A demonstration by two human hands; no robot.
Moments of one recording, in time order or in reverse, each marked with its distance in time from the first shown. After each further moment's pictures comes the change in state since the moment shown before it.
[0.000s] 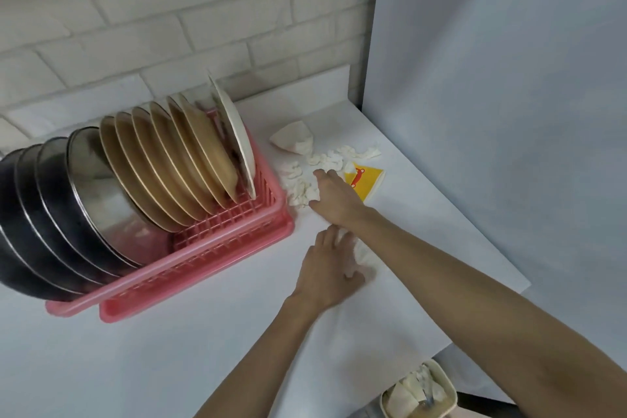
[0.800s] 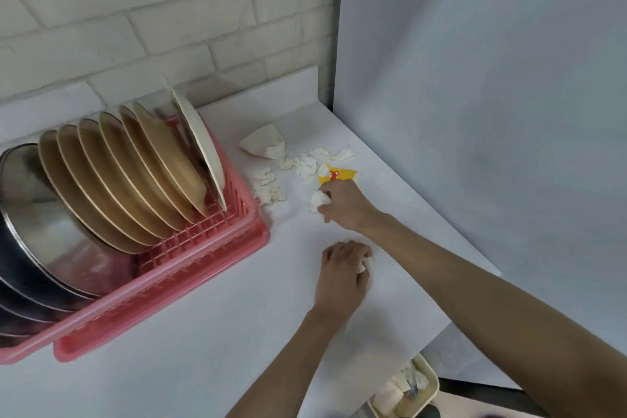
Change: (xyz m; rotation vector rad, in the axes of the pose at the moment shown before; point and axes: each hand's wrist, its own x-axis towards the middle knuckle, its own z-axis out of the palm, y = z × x) left_hand 0.021 0.032 0.059 -0.201 0.223 0.125; right_hand -0.016 0.058 -0.018 0.281 0.005 0.042
